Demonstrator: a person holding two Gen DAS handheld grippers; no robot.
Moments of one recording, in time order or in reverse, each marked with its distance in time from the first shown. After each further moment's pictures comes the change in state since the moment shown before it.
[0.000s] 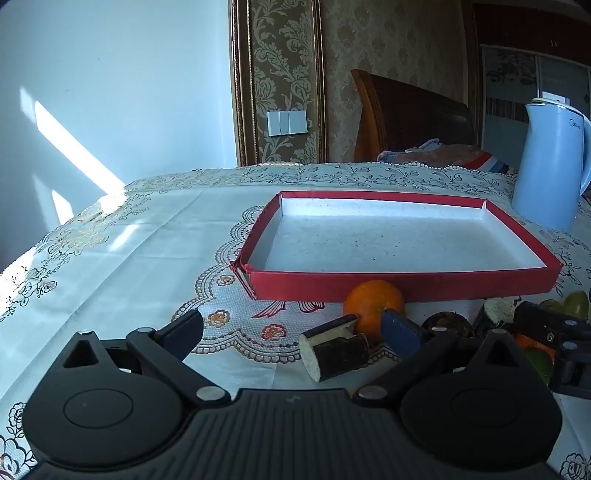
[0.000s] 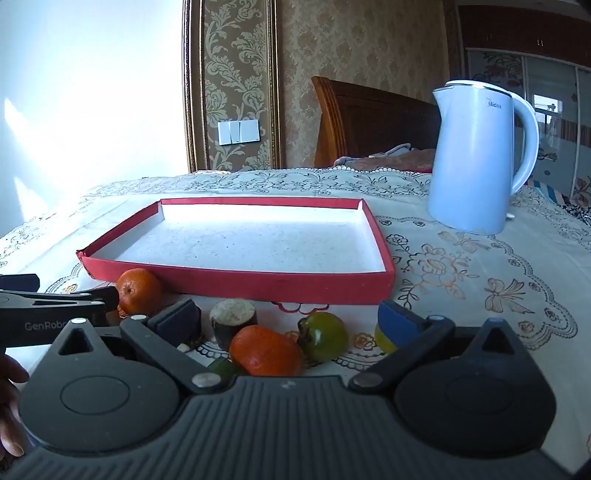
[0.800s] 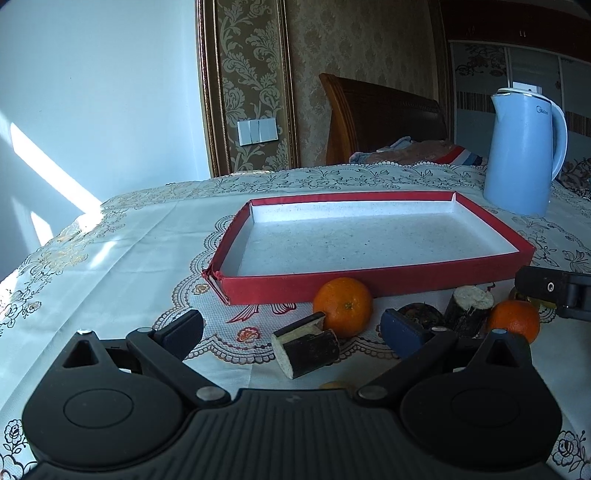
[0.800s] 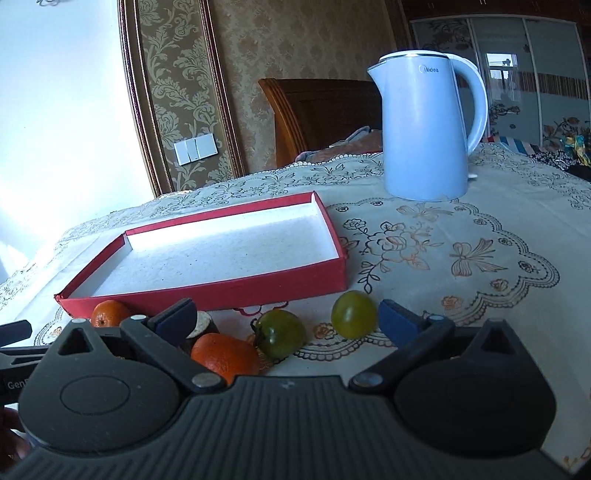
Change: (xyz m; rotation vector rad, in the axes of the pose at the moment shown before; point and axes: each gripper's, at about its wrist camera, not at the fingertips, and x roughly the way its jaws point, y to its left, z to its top) left arm -0.013 -0.011 -0.004 0.081 -0.021 -0.071; right arm -0.002 -0.031 -0.005 0.191 0.012 -0.053
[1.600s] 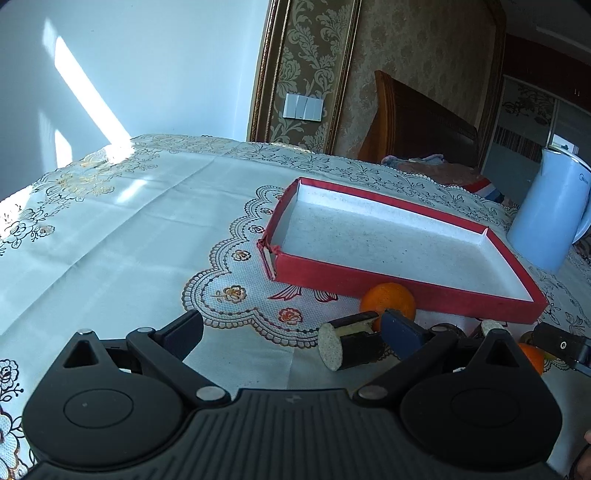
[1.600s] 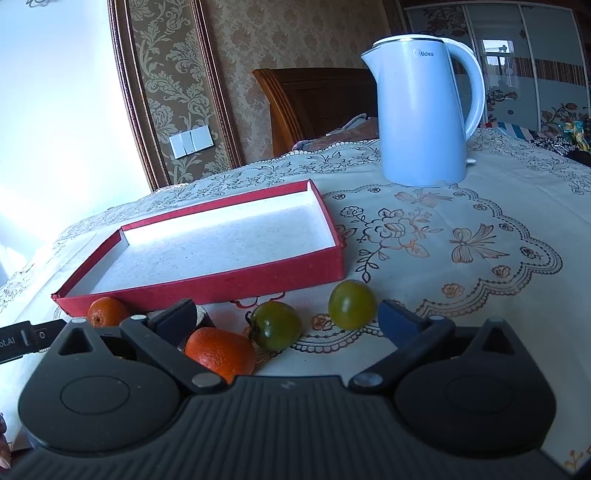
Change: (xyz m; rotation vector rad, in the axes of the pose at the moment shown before) left arm 0.003 0.055 -0.003 -0.277 0.077 -0.004; right arm 0.007 -0.003 -0.001 0.038 0.036 -0.005
